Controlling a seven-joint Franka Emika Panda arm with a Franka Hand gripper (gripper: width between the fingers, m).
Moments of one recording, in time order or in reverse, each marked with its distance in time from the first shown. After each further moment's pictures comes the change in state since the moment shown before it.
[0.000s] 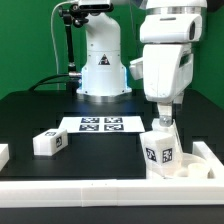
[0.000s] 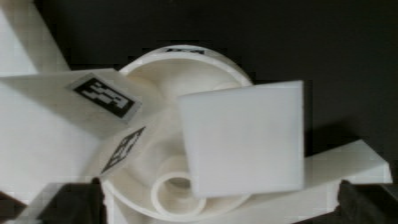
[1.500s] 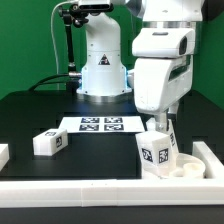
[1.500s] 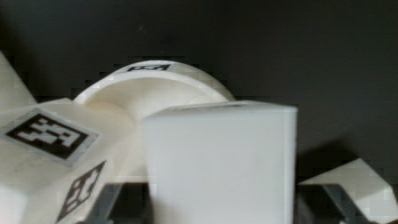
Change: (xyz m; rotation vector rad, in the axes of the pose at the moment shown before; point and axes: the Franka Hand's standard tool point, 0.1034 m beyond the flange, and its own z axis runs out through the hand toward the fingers) arm -0.009 -0.006 0.016 0.024 -0.019 0.083
